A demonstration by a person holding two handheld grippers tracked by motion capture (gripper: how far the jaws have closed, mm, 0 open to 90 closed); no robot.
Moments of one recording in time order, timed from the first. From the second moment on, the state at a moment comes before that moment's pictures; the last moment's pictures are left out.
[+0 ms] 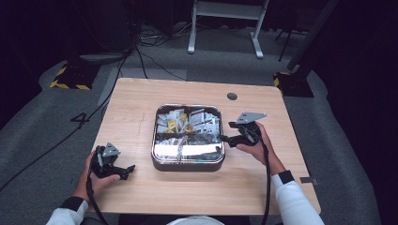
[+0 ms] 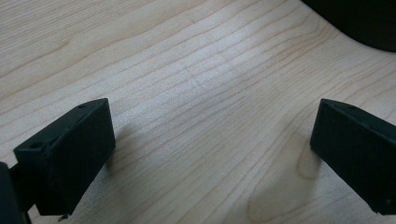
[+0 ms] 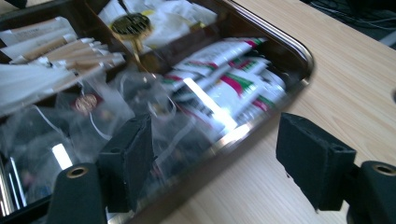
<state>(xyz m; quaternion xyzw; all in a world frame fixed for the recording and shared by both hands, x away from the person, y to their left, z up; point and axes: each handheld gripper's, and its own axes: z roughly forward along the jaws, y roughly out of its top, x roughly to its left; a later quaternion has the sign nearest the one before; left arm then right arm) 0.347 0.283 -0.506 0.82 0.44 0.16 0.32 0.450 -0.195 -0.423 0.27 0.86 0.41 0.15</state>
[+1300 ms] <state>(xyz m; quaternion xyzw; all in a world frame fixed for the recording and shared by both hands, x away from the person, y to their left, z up) 0.343 0.280 -0.507 0.82 0.45 0.16 0.32 0.480 -0.066 -0.438 0.21 0.89 0.39 0.11</state>
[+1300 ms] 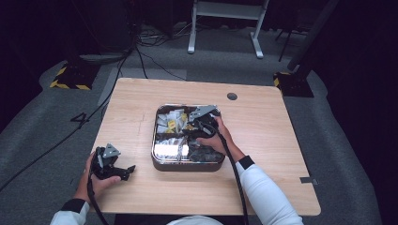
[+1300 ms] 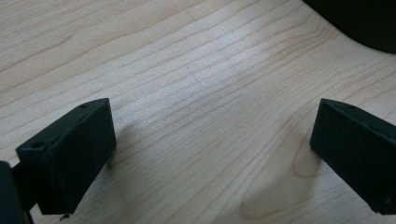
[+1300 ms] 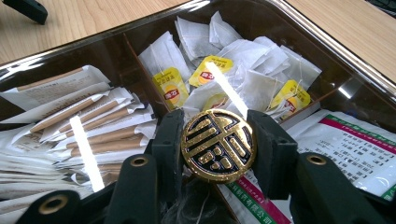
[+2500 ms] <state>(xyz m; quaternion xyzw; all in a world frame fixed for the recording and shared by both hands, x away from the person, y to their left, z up) 0.343 0.280 -0.507 0.82 0.45 0.16 0.32 0.473 -0.113 -0.399 0.21 0.87 0.43 0.15</state>
